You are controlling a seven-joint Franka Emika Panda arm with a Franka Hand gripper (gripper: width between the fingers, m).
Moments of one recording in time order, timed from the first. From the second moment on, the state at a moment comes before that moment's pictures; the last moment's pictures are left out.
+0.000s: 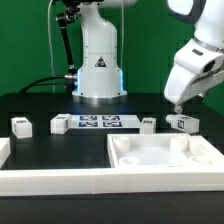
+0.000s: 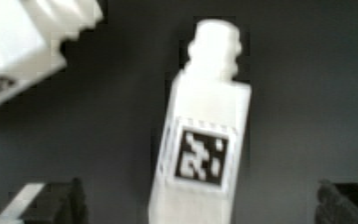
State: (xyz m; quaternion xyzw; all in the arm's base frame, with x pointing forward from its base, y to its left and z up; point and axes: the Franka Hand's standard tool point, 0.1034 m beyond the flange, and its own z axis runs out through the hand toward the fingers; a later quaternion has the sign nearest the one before) arm 0.379 0.182 0.052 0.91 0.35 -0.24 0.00
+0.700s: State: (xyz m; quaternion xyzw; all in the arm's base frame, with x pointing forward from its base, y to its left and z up) arm 0.392 0.176 0.042 0.90 0.33 -0.29 0.00
